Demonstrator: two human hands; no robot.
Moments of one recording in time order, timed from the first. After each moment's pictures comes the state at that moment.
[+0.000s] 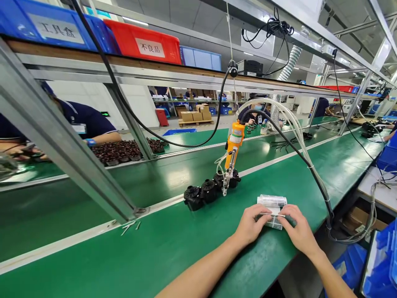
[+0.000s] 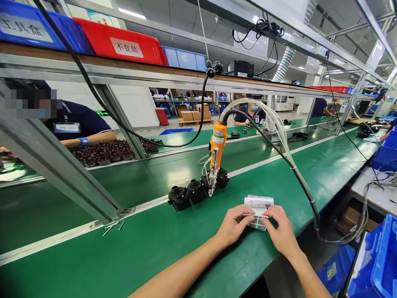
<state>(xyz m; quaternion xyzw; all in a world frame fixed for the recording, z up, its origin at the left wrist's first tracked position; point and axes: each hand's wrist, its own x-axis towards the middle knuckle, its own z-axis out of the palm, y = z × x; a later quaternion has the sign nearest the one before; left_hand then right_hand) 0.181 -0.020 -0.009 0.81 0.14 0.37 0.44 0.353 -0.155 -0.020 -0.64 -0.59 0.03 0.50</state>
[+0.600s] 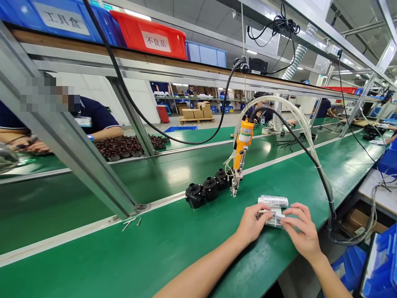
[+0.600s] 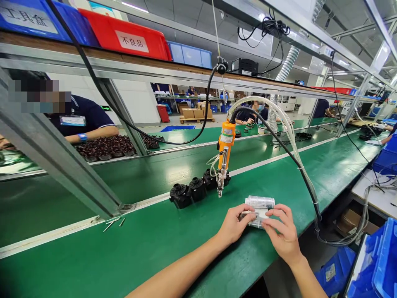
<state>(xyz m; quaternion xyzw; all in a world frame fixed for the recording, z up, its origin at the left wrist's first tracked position) 0.182 -0.026 -0.006 0.76 0.20 0.34 0.51 0.346 -0.161 -0.012 -0.56 -0.63 -0.12 0.52</state>
